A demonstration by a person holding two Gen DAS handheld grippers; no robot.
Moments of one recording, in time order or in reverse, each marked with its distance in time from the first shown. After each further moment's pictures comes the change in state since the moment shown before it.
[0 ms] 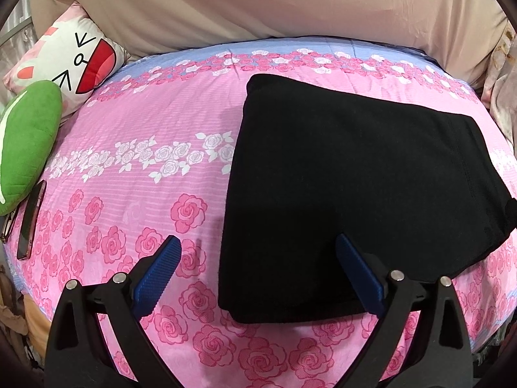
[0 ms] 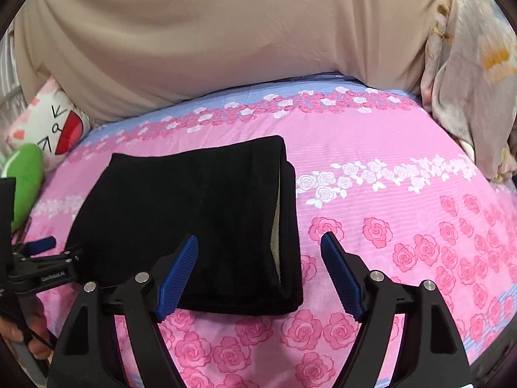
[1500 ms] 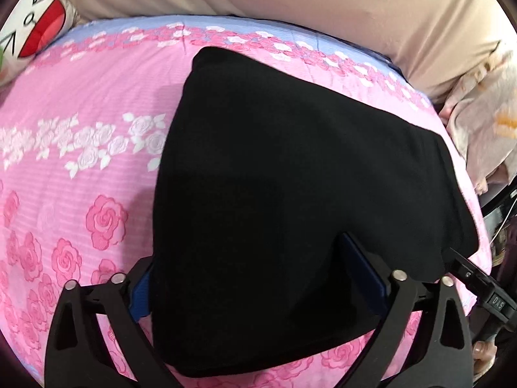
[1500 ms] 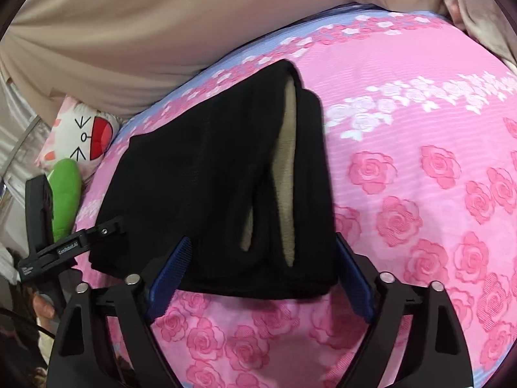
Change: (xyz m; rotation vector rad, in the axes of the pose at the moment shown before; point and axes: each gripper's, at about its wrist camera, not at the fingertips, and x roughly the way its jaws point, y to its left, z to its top) left arm 0.039 0.001 0.019 -0.066 0.080 -0.337; right arm 0.054 -0.023 -0.024 0.163 0.179 0.274
